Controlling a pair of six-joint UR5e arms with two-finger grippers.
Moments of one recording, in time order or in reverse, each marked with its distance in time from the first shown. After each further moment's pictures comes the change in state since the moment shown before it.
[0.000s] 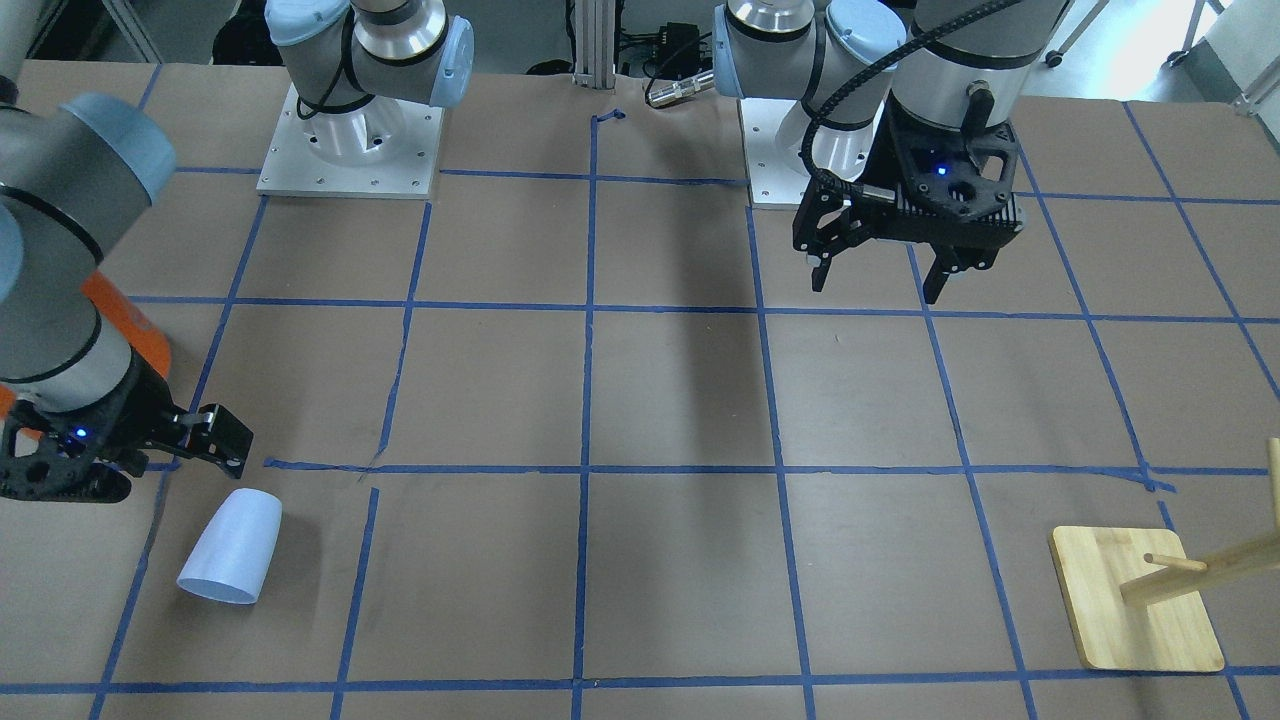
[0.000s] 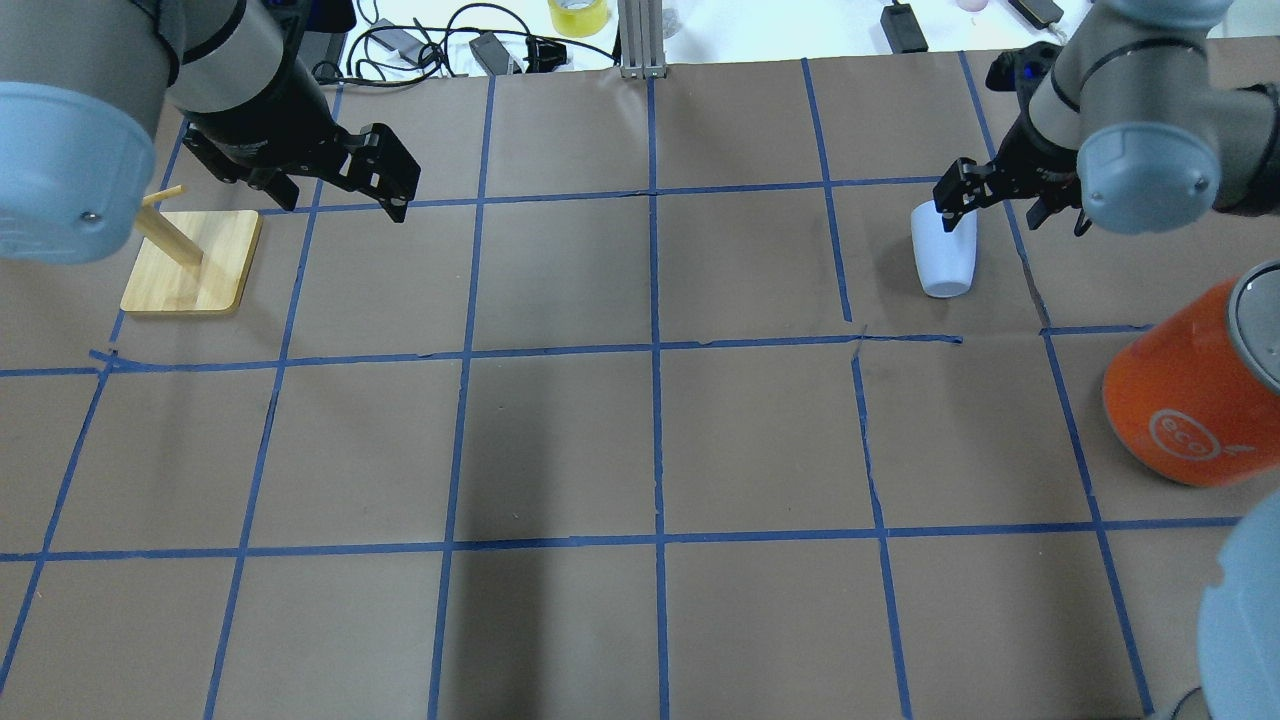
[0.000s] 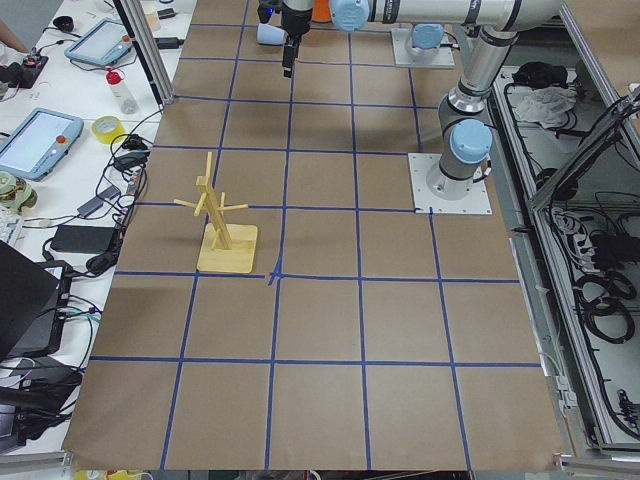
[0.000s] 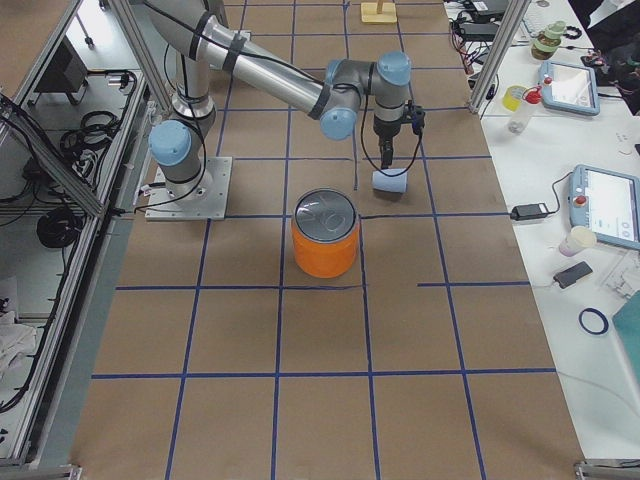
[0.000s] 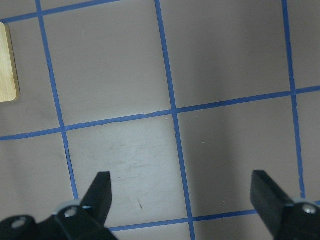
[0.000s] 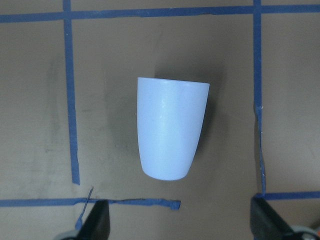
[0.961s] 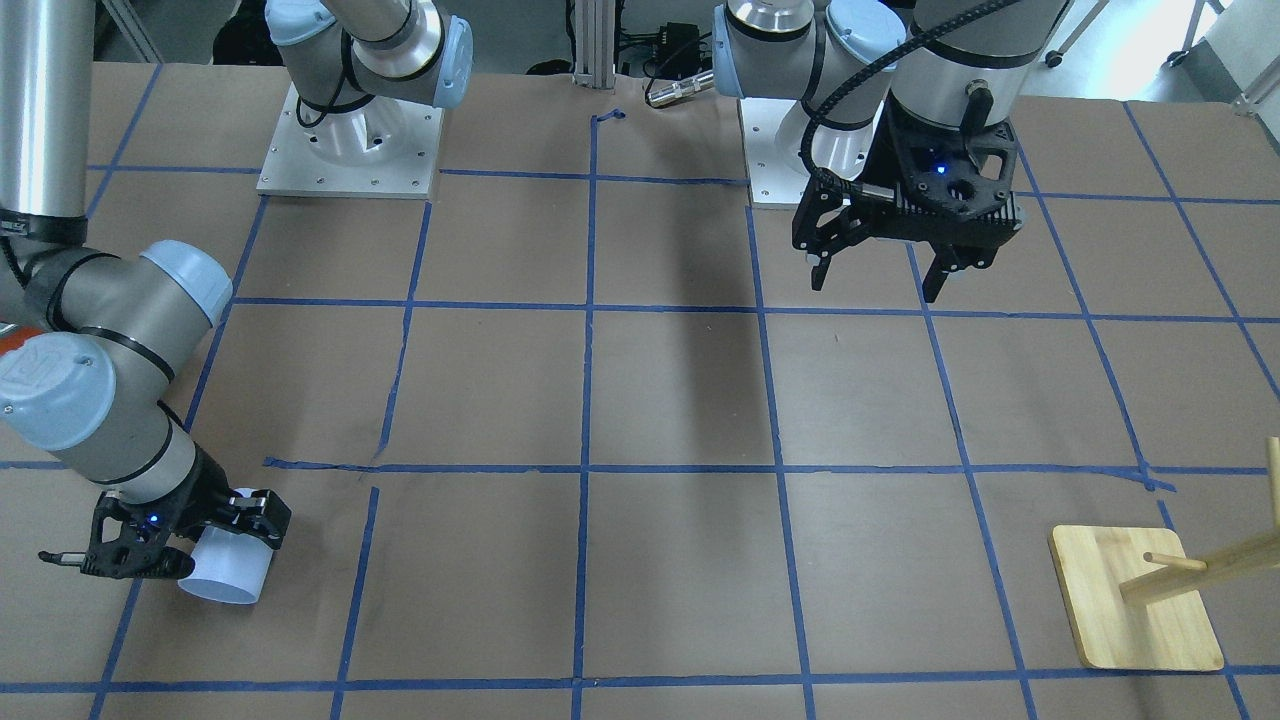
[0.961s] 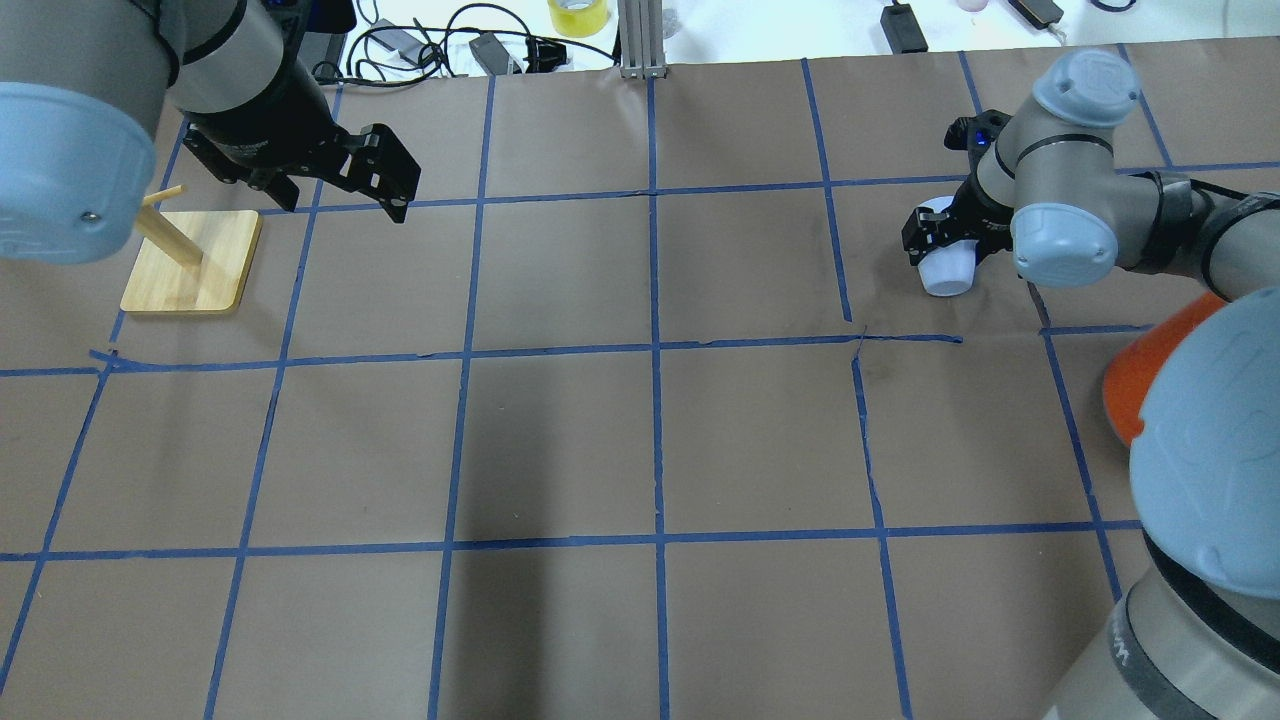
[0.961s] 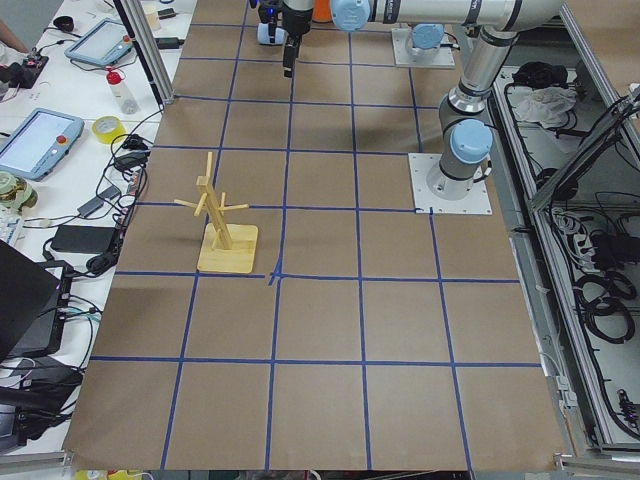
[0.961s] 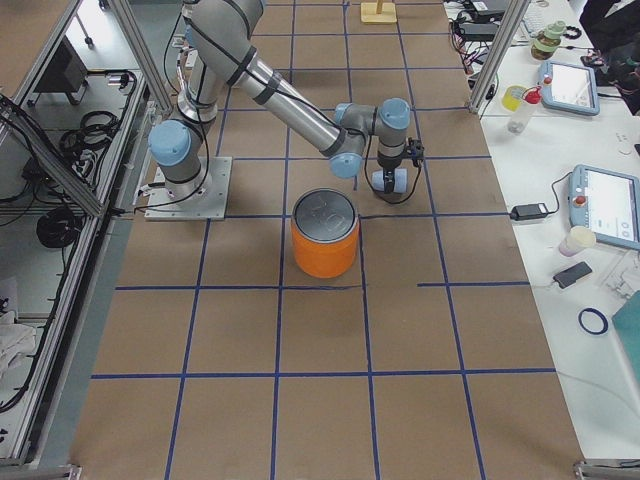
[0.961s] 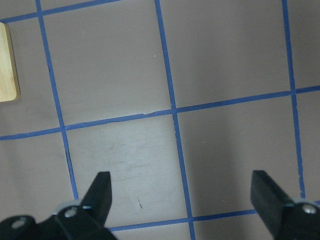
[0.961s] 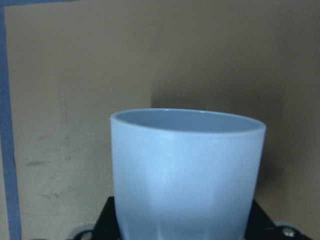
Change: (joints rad) left arm -0.001 0.000 0.000 -0.001 0.000 0.000; right arm -0.002 0.167 0.014 -0.188 0.051 0.012
